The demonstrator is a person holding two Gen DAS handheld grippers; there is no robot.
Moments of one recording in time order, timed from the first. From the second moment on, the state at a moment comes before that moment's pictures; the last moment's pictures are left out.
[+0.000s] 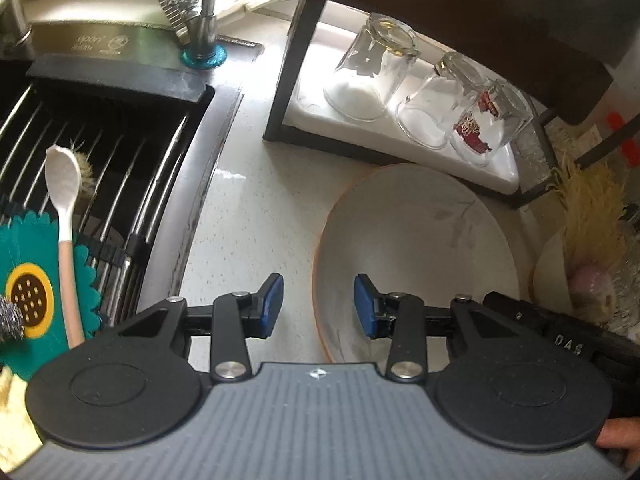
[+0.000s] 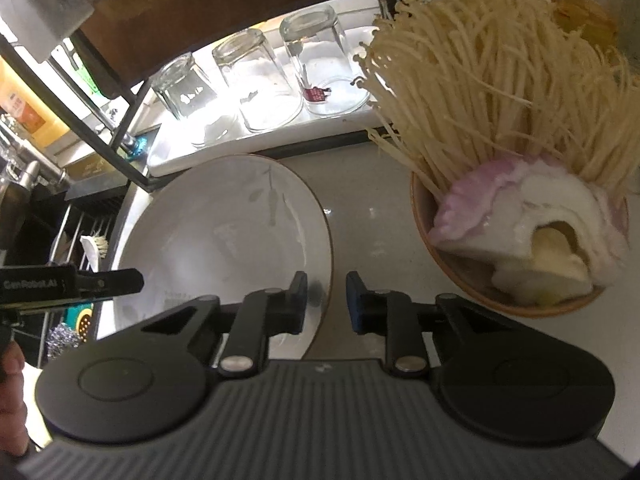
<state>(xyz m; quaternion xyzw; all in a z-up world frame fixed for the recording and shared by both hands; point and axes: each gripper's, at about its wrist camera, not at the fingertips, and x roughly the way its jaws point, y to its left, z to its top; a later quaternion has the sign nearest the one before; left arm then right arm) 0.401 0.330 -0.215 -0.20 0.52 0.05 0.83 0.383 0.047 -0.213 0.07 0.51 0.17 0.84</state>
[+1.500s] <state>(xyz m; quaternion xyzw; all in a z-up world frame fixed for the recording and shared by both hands) 0.379 0.311 -0.214 -0.19 0.53 0.06 0.82 0.363 0.026 -0.199 0.10 0.49 0.22 0.84</state>
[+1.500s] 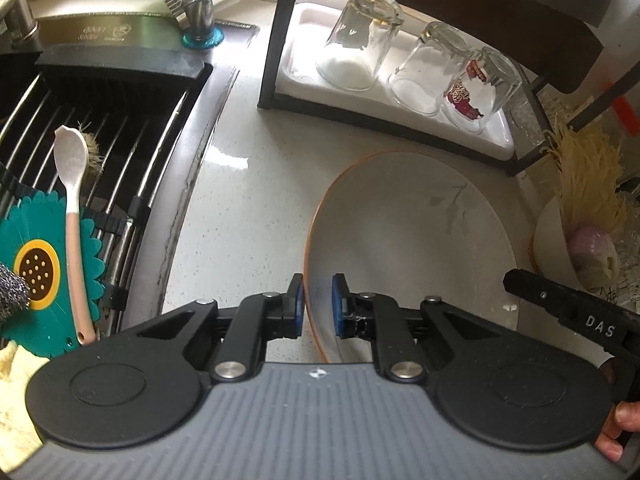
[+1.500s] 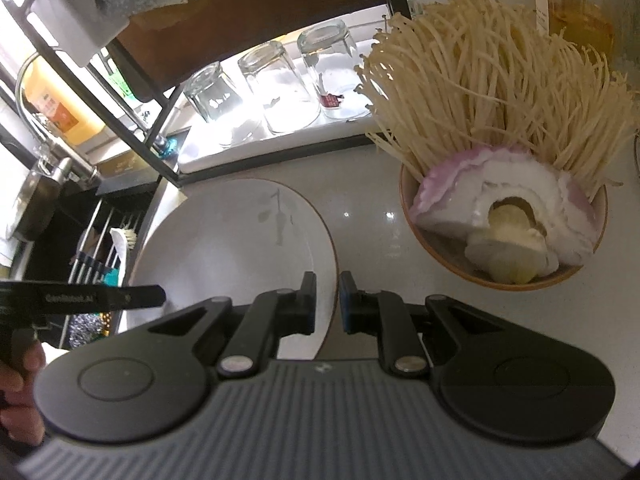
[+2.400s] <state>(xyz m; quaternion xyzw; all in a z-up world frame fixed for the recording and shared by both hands) 0.374 0.313 -0.183 -0.17 0.51 0.05 0.84 0.355 0.028 -0.192 0.13 0.48 0.25 0.83</state>
